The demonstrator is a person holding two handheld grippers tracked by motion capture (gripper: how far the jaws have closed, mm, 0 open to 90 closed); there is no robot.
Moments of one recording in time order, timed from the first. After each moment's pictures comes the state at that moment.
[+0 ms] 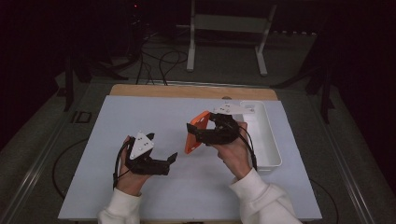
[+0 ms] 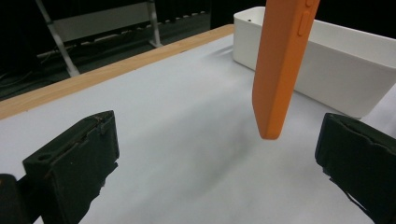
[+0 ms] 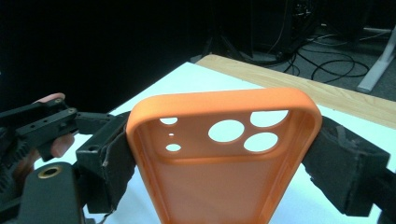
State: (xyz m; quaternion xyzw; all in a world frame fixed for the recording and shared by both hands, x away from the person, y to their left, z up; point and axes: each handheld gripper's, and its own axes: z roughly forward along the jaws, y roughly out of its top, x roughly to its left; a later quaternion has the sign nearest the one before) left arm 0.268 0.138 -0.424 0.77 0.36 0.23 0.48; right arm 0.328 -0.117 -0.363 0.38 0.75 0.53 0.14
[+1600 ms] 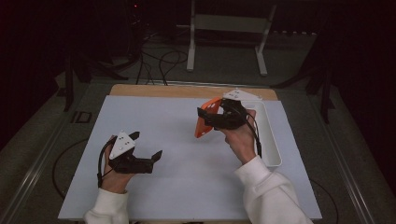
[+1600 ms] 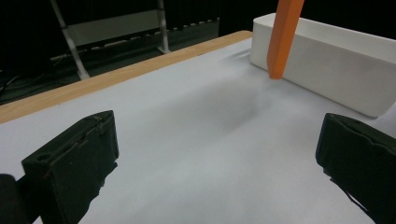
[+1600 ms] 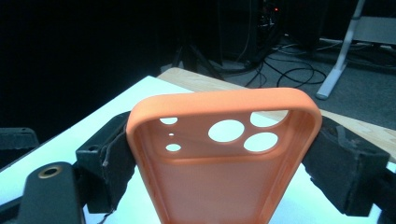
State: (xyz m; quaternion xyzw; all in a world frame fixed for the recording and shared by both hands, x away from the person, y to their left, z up) left arm 0.270 0.181 -0.430 0.75 0.36 0.24 0.50; right arm 0.364 -0.139 -0.355 0.41 0.73 0.52 0.19
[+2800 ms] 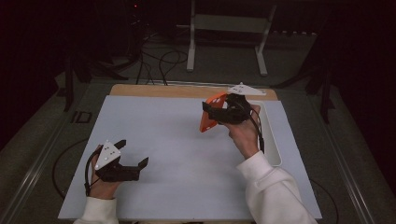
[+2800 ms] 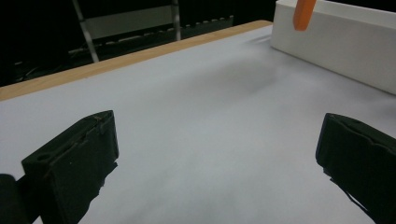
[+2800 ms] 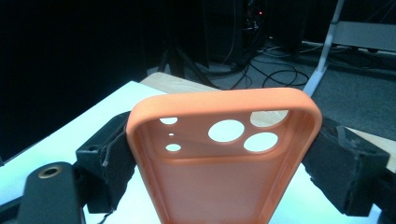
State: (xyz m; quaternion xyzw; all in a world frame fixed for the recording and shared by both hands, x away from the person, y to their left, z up) left arm 0.255 0.219 -0.459 0.74 0.38 0.25 0.49; right arm 0.375 -0.148 -0.348 0.42 0.72 0.51 0.21
